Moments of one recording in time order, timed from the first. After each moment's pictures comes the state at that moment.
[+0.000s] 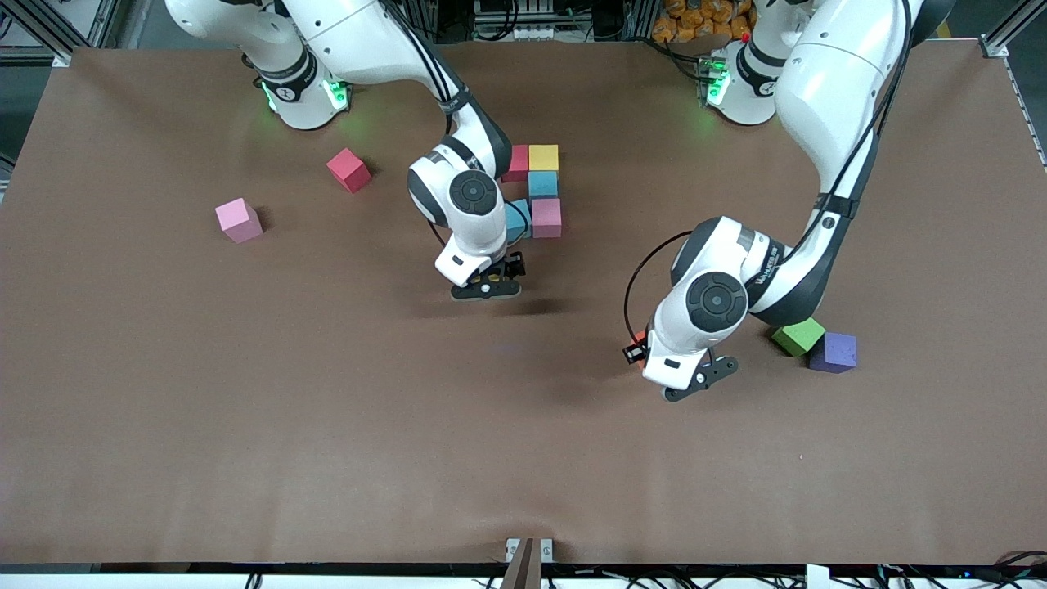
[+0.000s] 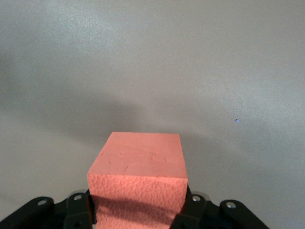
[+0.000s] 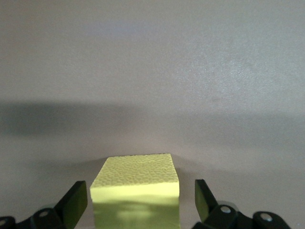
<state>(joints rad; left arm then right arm) -0.24 0.69 -0.26 -1.44 0.14 2.05 -0.96 0.87 0.62 -0.12 -1.80 0.06 2.42 0.64</state>
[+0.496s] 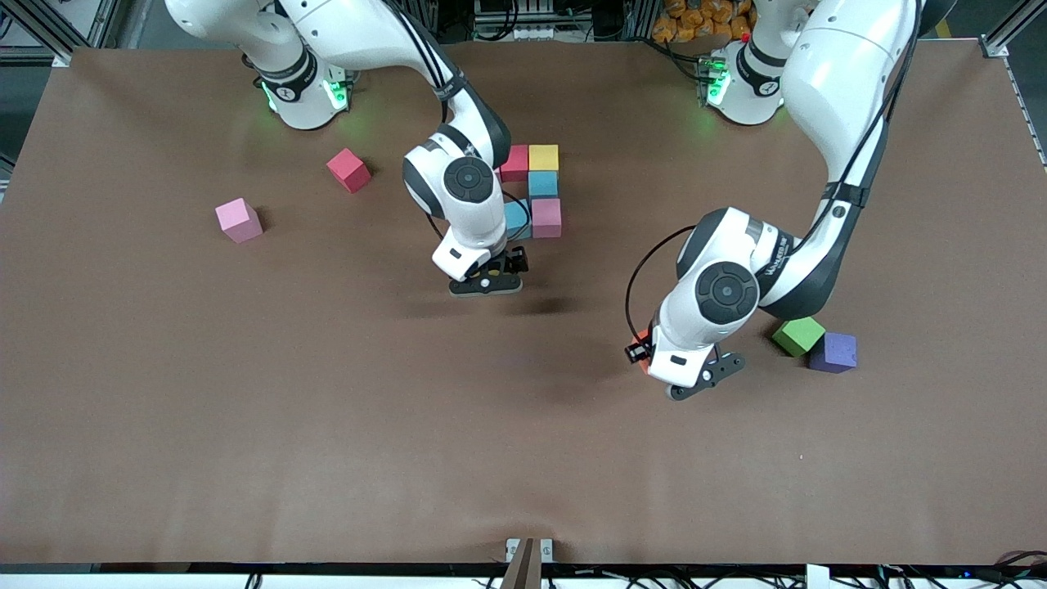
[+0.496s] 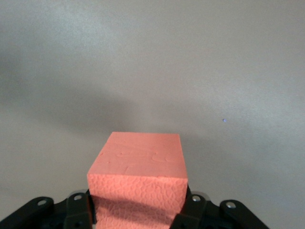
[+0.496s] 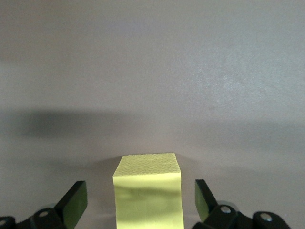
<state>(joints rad) -0.24 0.65 -0.26 -1.44 0.11 2.04 -0.99 0.87 0.56 -0.13 -1.80 0.06 2.40 0.64</state>
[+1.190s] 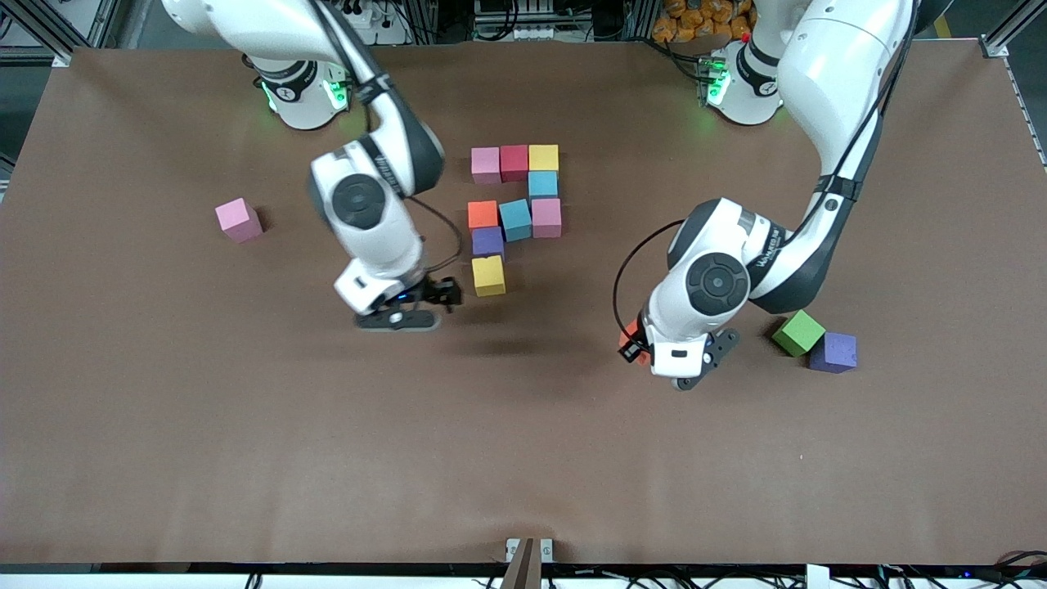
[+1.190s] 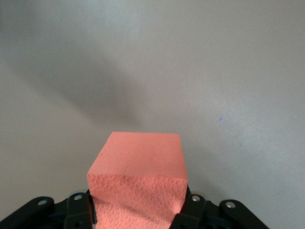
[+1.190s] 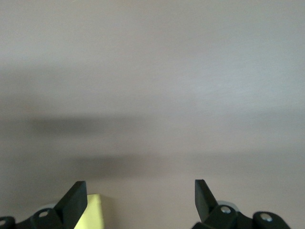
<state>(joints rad) -0.25 0.65 -0.31 -1.45 0.10 2.03 -1.37 0.60 0.40 -0.14 -1.79 0.06 2.23 0.45</state>
